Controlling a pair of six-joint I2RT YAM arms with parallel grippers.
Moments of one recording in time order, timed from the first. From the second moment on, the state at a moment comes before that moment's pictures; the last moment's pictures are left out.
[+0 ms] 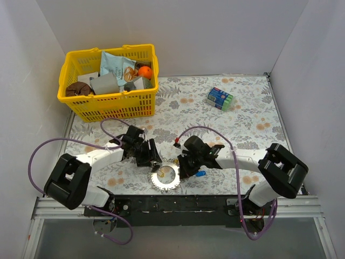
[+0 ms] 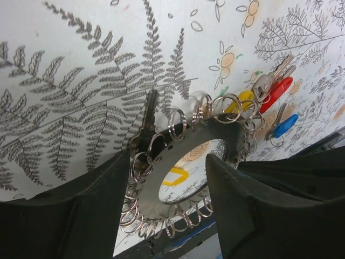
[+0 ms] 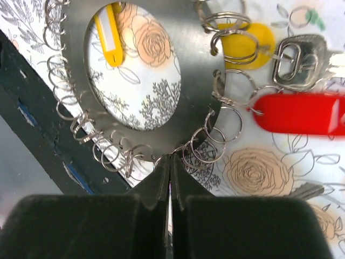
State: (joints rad) left arm -0.50 1.39 0.63 -0.30 0.33 -0.72; right arm 0.96 1.49 0.67 -0.16 -0.37 0.43
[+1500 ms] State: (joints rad) left arm -0.66 1.21 0.75 -0.45 0.11 -0.82; right arm 0.84 1.55 0.99 -0.33 -0.23 0.16
